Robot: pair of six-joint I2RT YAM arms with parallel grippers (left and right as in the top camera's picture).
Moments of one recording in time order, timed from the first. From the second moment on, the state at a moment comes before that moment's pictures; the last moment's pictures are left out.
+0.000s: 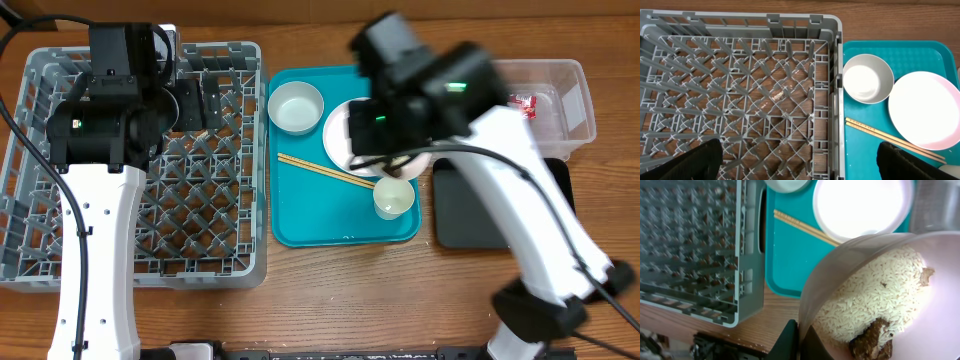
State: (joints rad) left arm -0.02 1.50 1.75 -1.13 -0.04 -0.07; right arm 0.59 1.86 2.31 -1.64 -0.11 0.54
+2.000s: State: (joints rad) left arm -0.02 1.50 1.75 -1.13 -0.04 -0.07; right arm -0.56 1.59 0.97 -0.98 -1.32 -0.19
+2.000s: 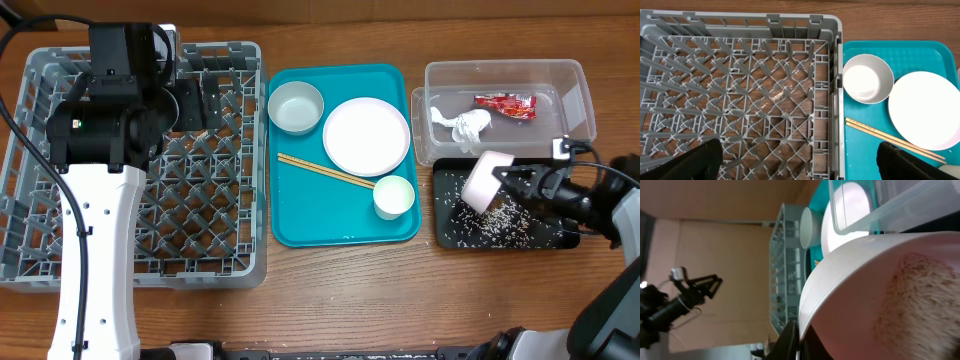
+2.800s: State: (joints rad) left arm -0.02 1.50 1.75 -1.13 -0.04 -0.07; right arm -0.61 1.59 0.97 -0.87 -1.55 0.07
